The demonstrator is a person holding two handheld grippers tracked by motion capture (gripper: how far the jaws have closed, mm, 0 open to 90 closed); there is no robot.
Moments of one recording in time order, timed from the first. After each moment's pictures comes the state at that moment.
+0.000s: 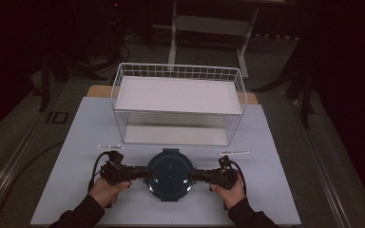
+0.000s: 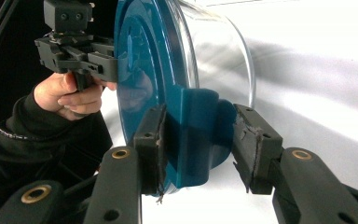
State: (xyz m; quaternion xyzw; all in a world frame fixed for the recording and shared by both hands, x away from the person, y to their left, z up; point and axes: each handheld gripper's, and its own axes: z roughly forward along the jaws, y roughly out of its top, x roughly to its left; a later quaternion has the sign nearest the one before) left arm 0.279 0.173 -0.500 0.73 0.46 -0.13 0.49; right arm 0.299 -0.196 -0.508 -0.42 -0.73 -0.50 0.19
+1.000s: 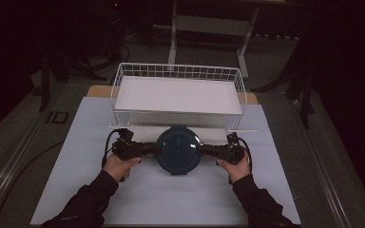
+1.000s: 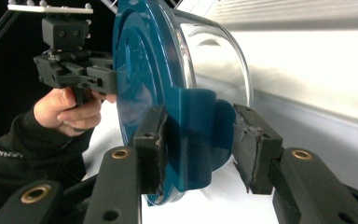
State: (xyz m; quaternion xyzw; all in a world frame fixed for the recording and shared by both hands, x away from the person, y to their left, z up) left arm 0.343 0.154 -0.482 0.72 0.43 -0.09 0.54; right arm 0.358 -0.214 -0.478 -0.42 -0.72 -0.53 0.13
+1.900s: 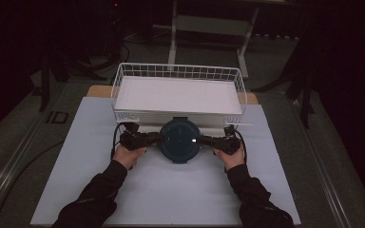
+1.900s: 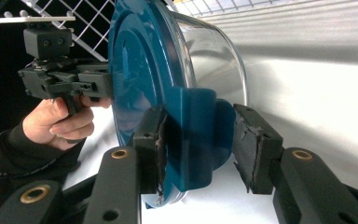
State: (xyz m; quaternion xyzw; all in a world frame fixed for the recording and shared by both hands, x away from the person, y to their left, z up) left arm 0.387 0.148 -0.509 0.72 0.43 -0.04 0.54; right arm 0.402 -0.214 -0.503 -0.44 -0.72 -0.53 0.11
